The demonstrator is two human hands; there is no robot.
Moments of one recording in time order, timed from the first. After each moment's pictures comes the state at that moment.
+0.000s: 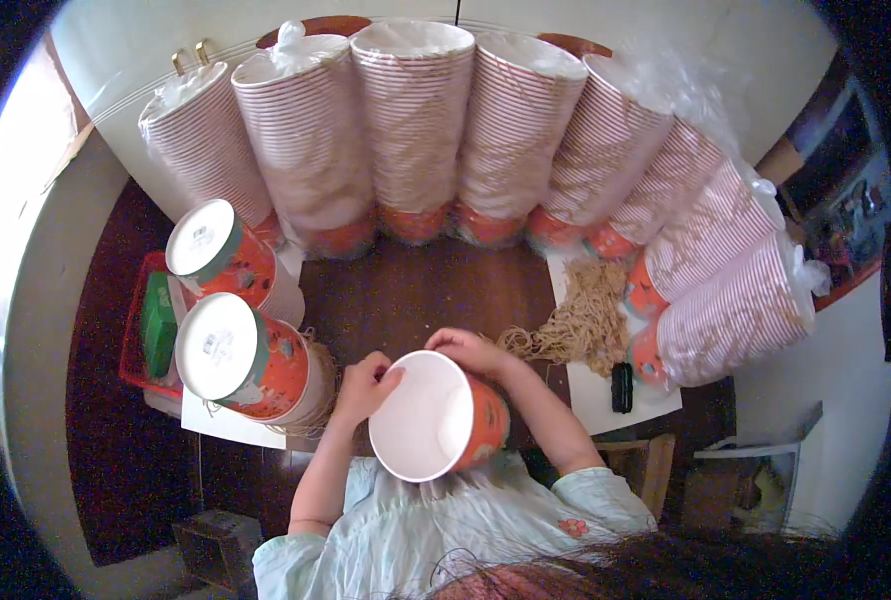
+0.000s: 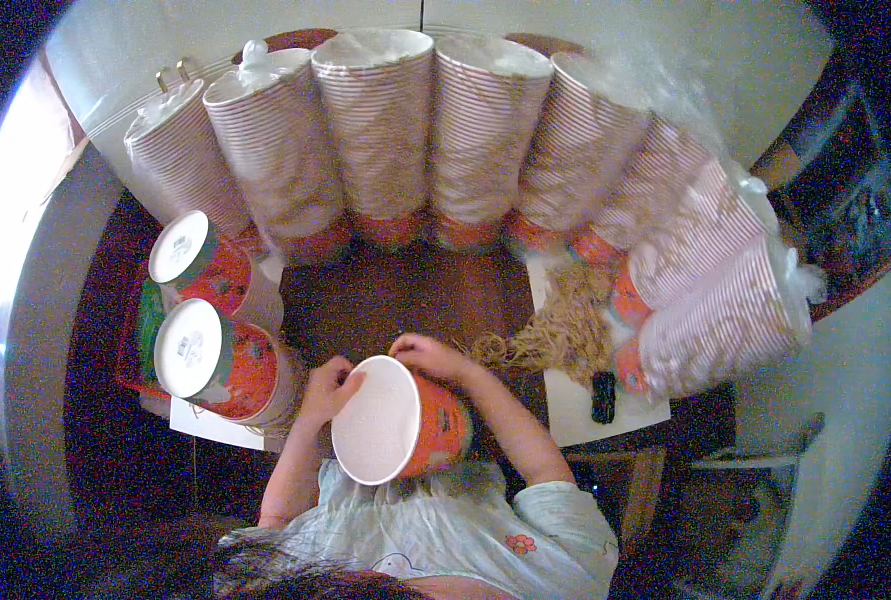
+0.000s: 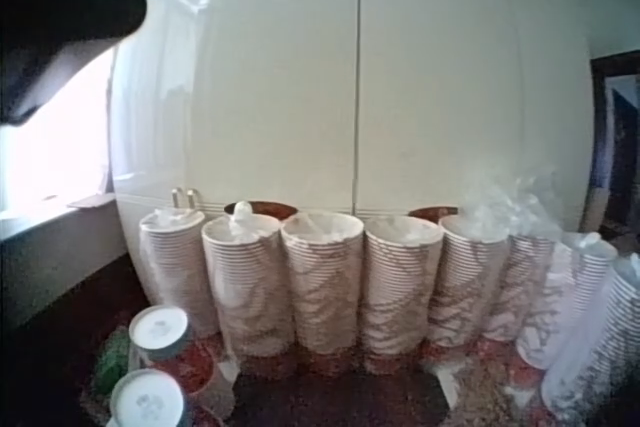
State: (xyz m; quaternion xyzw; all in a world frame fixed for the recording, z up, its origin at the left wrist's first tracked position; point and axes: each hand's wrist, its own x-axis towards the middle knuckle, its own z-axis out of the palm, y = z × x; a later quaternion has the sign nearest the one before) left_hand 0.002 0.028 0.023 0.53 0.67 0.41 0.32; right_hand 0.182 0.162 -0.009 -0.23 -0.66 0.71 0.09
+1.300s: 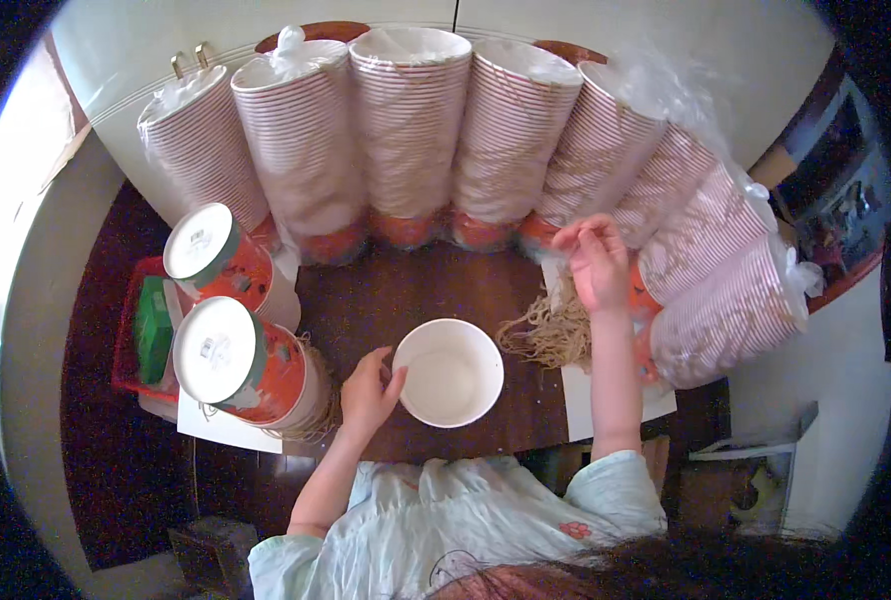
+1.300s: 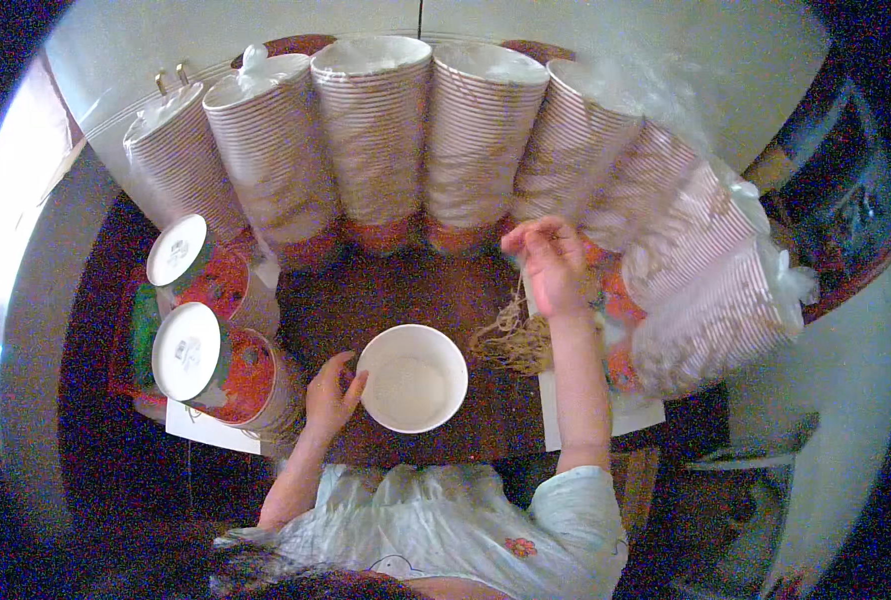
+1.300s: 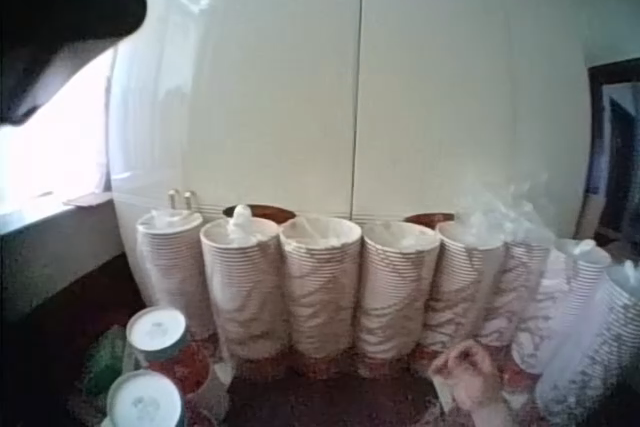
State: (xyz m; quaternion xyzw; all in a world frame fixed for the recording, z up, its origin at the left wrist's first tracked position) left_hand 0.024 0.025 0.043 0.57 0.71 0.39 0.14; right_hand 0.254 0.217 0.165 -0.13 -0.52 0.61 0.58
